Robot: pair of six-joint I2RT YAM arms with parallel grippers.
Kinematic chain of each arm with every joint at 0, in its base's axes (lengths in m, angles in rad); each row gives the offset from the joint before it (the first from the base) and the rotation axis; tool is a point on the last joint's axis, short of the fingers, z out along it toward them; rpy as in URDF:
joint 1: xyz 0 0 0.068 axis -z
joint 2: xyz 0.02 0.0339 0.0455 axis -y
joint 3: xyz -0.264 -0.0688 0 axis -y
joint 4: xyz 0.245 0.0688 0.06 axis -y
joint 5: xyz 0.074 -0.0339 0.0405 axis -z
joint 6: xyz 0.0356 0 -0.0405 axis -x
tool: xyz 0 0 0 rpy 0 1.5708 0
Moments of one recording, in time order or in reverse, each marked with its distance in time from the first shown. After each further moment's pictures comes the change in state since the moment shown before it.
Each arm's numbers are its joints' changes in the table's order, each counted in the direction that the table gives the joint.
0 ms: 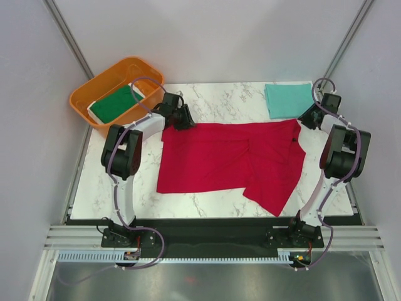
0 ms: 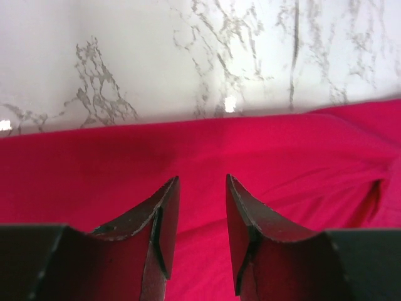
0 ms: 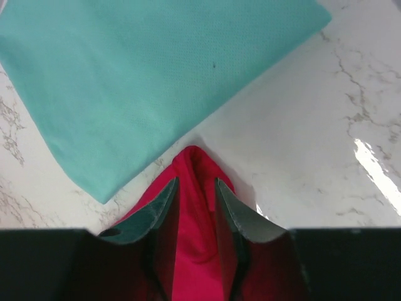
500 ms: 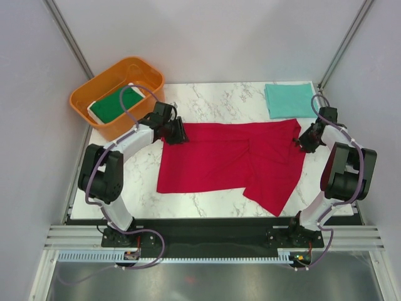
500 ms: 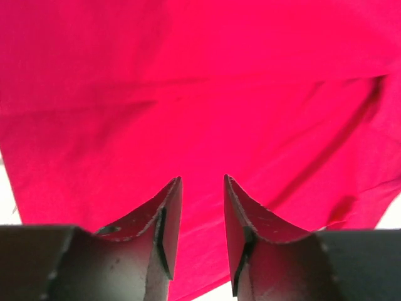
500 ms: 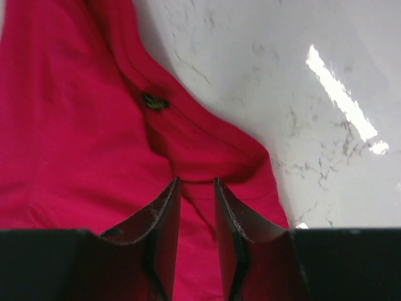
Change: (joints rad) left arm 0.023 0.391 -0.287 -0.178 0.010 -0.014; right arm -0.022 0.319 -0.207 -0.440 0.089 0.009
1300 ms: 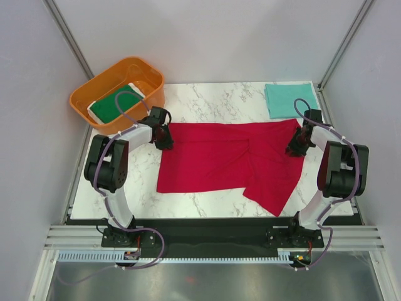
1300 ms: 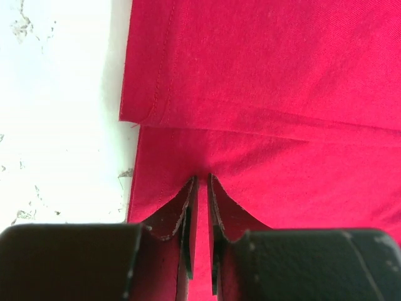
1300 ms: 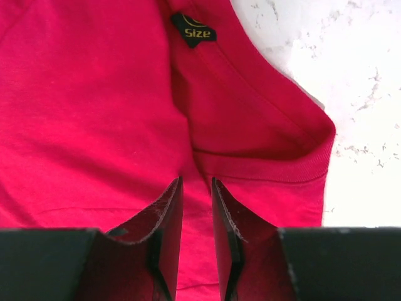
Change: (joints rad) left arm -0.085 -0.140 -0.034 -0.030 -0.188 0.001; right arm -0.111 -0.015 -0.063 -0.037 0.009 0.109
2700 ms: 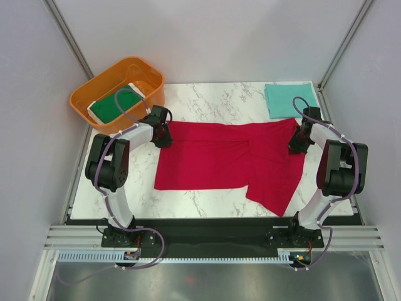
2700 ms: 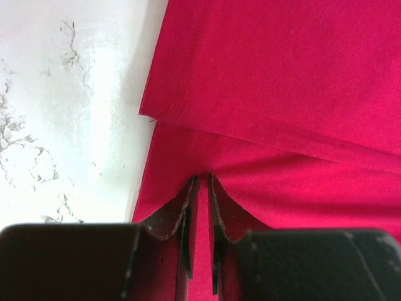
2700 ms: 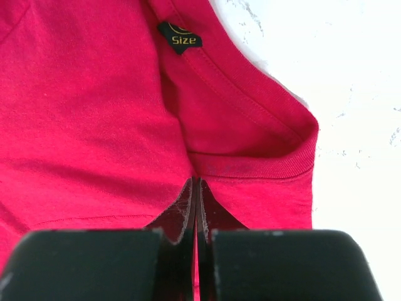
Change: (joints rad) left arm 0.001 -0.018 0.024 0.007 -0.100 0.000; right arm -0.013 -0.026 0.047 -0.041 0.063 0.024
